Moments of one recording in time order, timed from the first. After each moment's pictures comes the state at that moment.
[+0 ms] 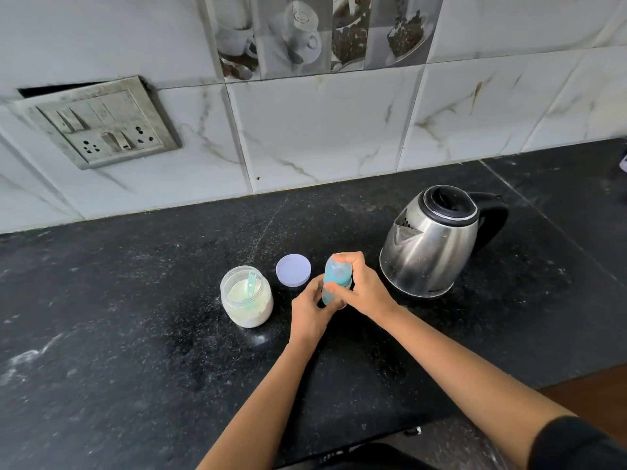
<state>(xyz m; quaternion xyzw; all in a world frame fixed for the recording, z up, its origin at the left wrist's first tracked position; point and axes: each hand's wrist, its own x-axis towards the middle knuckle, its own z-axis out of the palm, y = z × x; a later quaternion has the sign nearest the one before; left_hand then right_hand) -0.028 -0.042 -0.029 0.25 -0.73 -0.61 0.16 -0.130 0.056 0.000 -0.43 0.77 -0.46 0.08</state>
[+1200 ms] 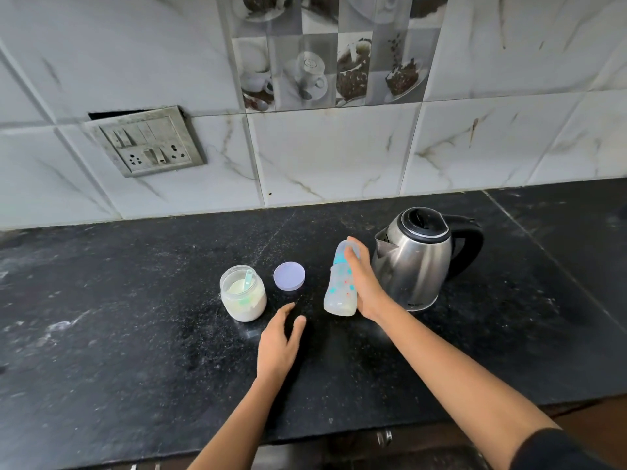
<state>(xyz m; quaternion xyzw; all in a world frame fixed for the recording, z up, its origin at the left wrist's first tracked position) 0.033 -0.015 -0.035 0.35 -0.80 -0.44 0.21 -0.140 0.071 0.050 -0.12 0.60 -0.71 0.36</state>
